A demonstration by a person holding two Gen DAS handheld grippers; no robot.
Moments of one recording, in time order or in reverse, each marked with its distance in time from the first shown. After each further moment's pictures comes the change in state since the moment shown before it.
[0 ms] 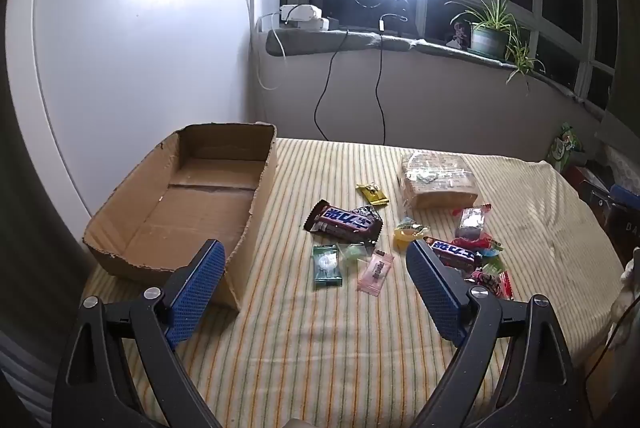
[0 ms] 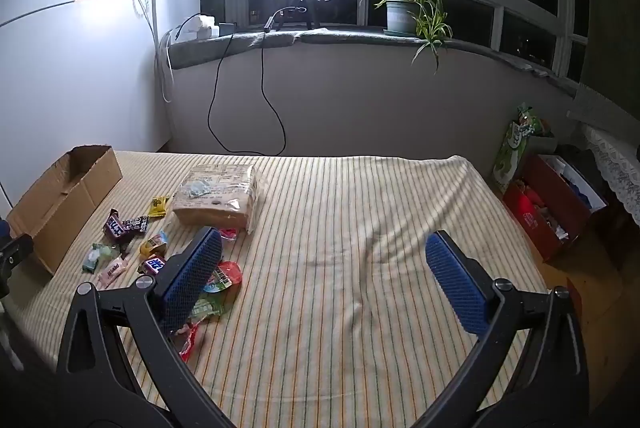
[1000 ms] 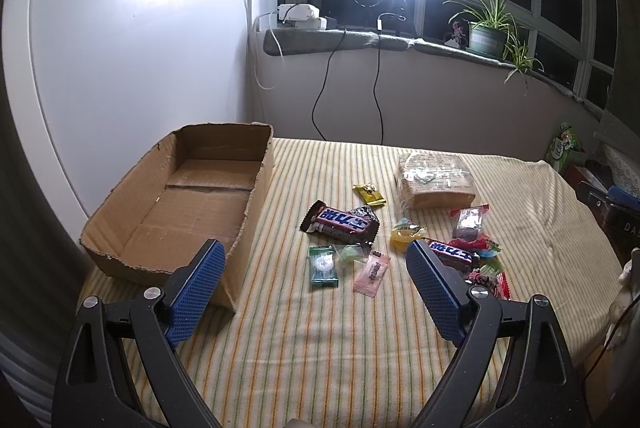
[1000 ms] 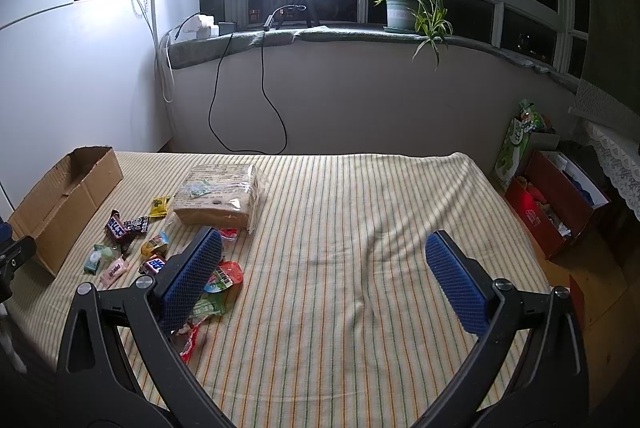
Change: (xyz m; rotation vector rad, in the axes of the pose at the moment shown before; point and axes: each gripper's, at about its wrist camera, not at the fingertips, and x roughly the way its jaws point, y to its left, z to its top) left arm 0.001 -0.003 -0.001 -0.001 0.002 -0.002; right arm 0.001 -0.003 0.000 -0.001 0.001 -0.002
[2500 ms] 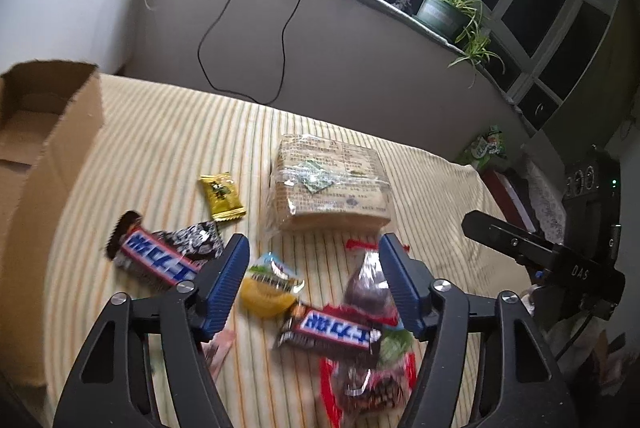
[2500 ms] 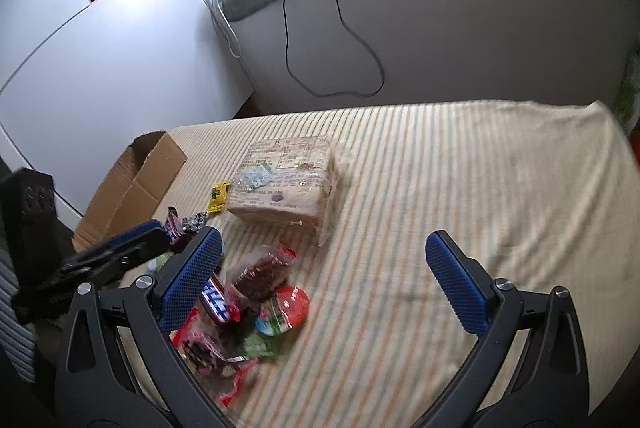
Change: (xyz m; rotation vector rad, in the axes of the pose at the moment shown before) left arm 0.128 -0.055 0.049 -0.159 0.257 -0.434; right arm 0.133 0.006 0.030 0.116 0.280 0.482
